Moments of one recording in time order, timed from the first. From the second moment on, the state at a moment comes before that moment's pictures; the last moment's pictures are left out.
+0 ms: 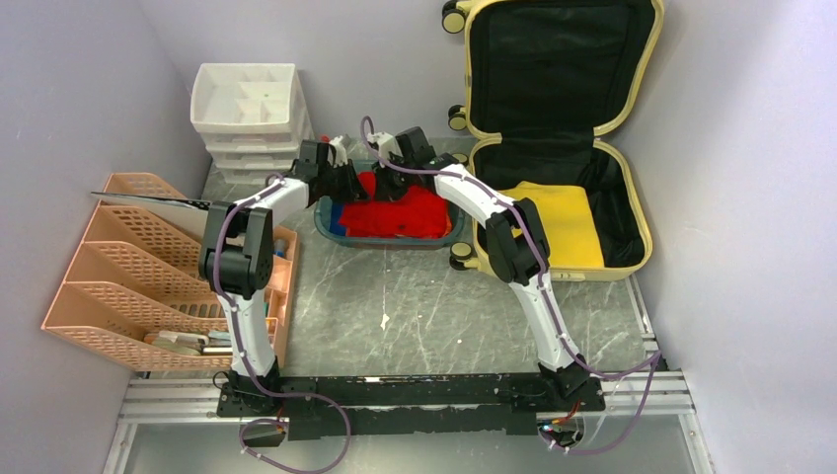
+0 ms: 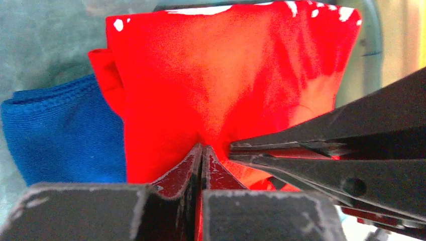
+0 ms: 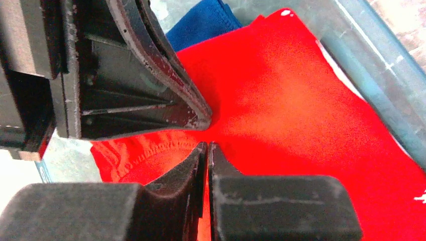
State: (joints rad) left arm -0.19 2.01 1.41 -0.12 0.51 -0.41; right arm 0.57 2.40 2.10 -0.41 -0.49 -0.05
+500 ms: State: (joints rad) left arm -0.18 2.00 1.40 -0.10 0.51 -0.38; right arm 0.56 2.38 2.09 -0.52 -0.51 -0.12
